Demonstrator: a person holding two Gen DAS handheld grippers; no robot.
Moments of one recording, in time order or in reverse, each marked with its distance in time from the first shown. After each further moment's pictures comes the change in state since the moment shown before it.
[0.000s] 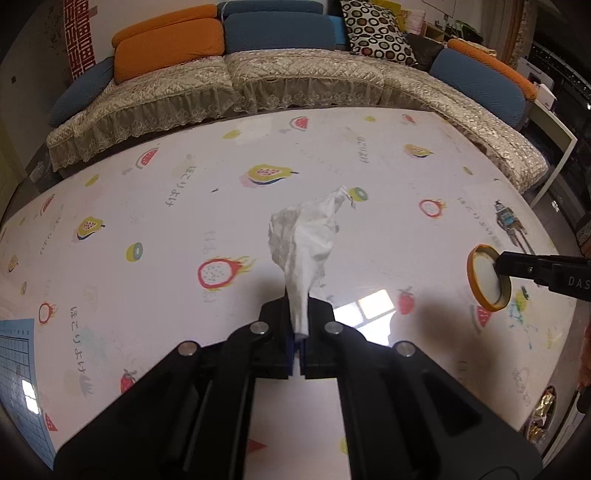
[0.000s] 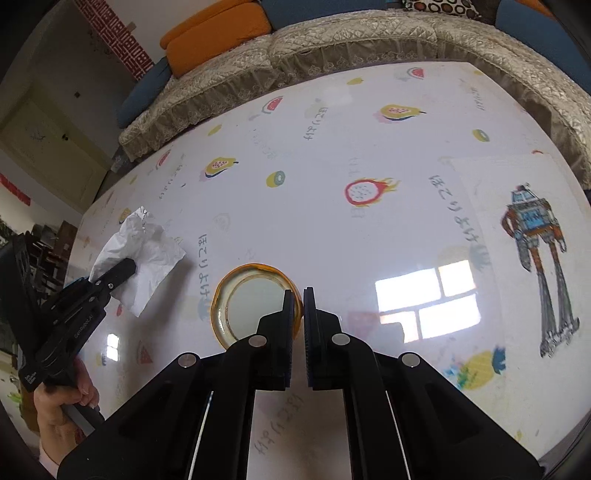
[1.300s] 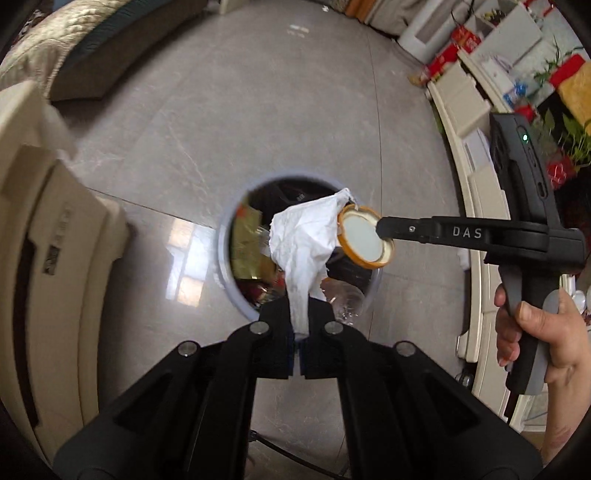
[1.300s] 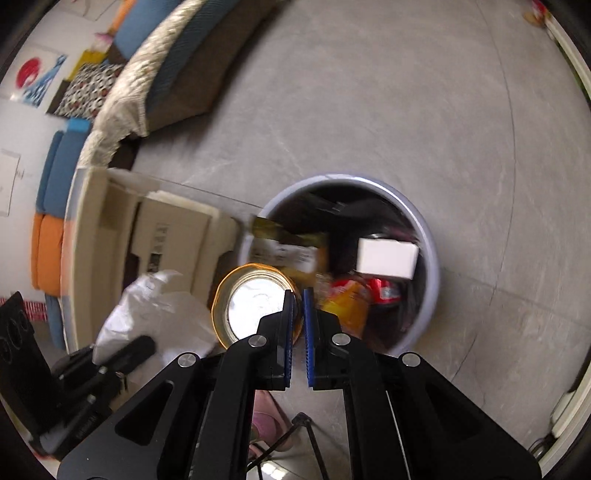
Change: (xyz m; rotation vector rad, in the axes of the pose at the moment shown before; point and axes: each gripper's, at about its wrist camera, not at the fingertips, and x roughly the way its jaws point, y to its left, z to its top) left arm -0.037 -0.638 -0.355 0.825 0.488 -0.657; right arm -0.249 -0.447 -0.568 1.041 -0.156 -0.183
